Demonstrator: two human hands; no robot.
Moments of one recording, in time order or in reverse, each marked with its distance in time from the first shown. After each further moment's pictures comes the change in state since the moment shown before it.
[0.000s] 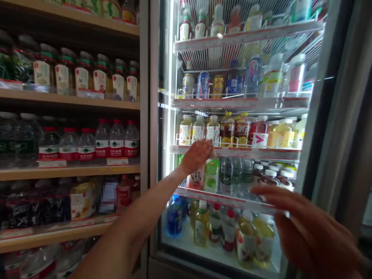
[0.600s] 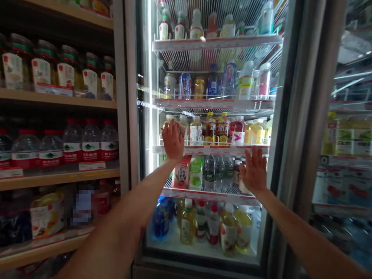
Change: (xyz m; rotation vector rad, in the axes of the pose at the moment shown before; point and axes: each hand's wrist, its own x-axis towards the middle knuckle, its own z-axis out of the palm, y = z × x) left_hand 0.042 0.012 0.011 -0.020 0.279 -0.415; right_hand 0.061 0.127 0.018 -0.829 0.135 -0.037
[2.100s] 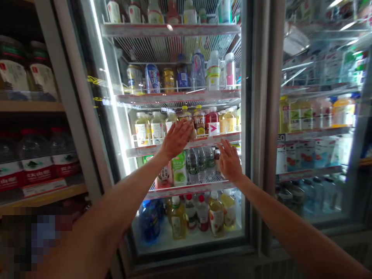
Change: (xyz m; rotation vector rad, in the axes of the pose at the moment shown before) left_hand 0.008 0.050 0.027 0.035 -0.235 0.674; right_hand -0.006 -0.013 -0.015 0.048 -0.055 -0.050
